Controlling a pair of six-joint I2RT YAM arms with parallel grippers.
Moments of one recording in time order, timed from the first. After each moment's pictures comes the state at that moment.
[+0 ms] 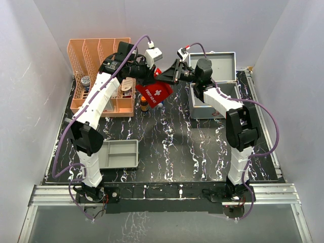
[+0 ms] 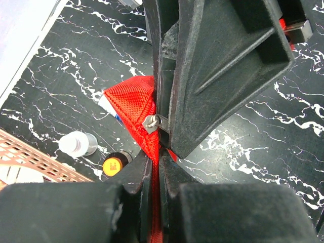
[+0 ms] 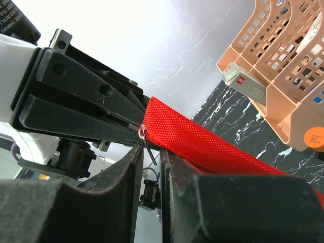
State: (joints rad) left arm -0.42 1.94 2.15 -0.92 0.54 0.41; right arm 0.32 1.97 1.54 0.64 -1.00 1.20
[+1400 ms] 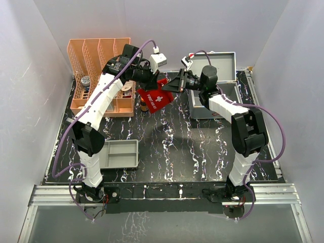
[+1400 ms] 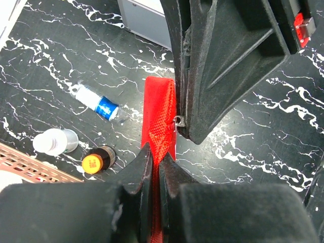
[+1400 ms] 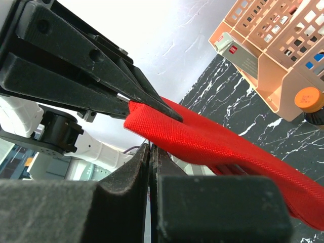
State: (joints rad) left arm -0.44 1.94 2.15 -0.99 0.54 0.43; right arm 0.29 1.86 1.33 0.66 -1.06 1.09
